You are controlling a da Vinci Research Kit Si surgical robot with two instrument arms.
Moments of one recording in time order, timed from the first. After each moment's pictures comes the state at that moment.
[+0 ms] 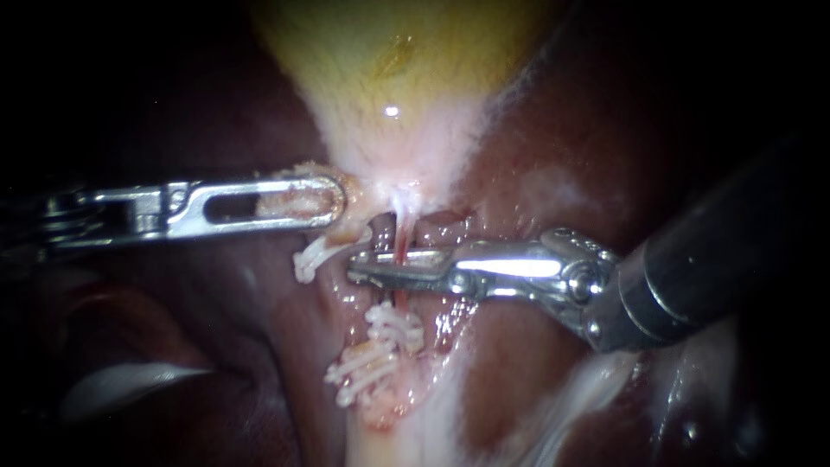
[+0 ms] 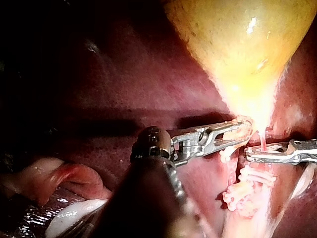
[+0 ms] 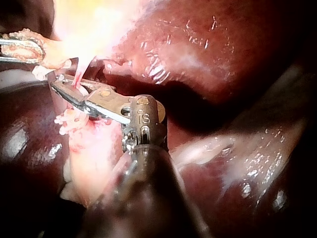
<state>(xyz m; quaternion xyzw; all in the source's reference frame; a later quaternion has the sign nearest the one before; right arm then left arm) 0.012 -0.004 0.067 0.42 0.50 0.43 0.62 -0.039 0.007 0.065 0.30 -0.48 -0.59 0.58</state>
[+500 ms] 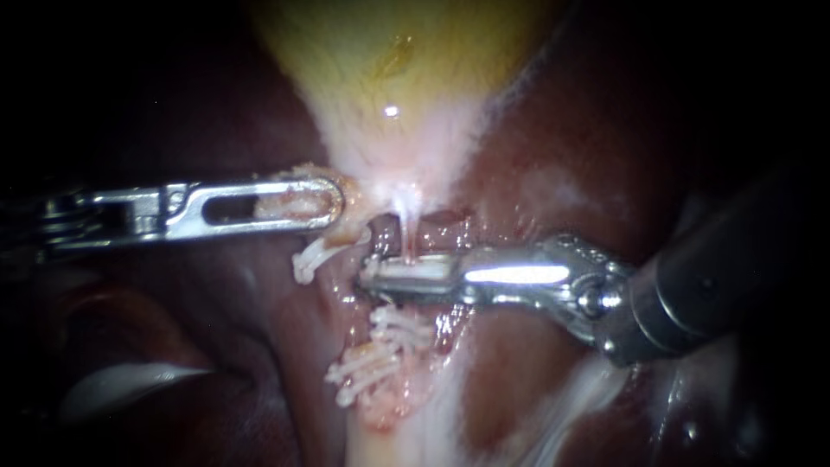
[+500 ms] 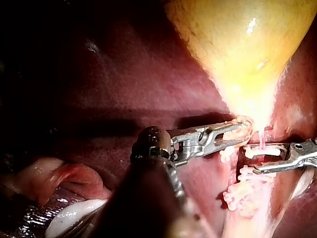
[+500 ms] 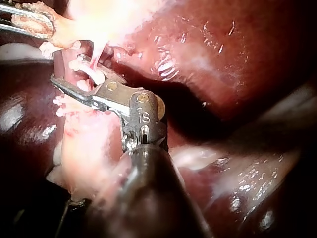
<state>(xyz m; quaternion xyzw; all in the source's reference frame) 0.013 -0.005 0.068 0.36 0.55 0.34 0.67 -0.039 0.007 0.065 0.30 -0.48 -0.59 0.58</state>
